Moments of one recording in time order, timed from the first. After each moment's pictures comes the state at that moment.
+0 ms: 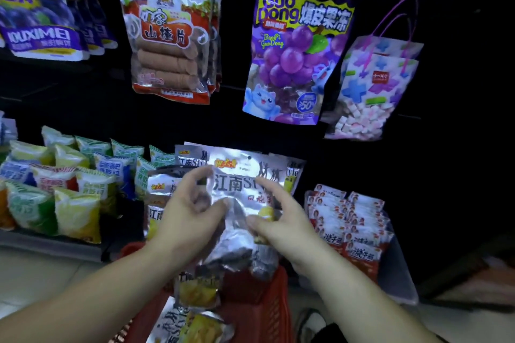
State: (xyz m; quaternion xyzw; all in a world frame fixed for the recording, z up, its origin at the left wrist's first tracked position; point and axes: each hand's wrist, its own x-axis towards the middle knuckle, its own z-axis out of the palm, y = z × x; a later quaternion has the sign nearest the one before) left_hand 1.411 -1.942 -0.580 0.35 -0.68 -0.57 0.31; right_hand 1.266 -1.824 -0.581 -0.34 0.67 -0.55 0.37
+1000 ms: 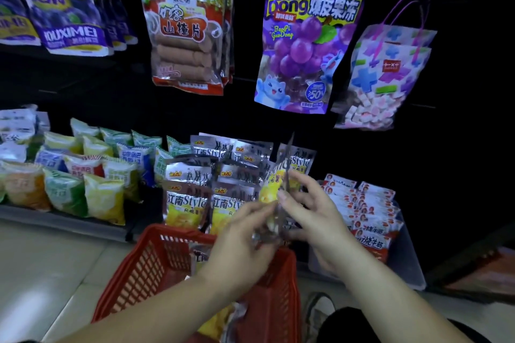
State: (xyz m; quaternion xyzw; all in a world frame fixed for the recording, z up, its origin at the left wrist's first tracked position) left_hand 1.411 -1.870 -0.615 0.22 -0.82 -0.44 0.29; right_hand 1.261 -1.789 -0.589 -0.28 0.62 -0.64 0.35
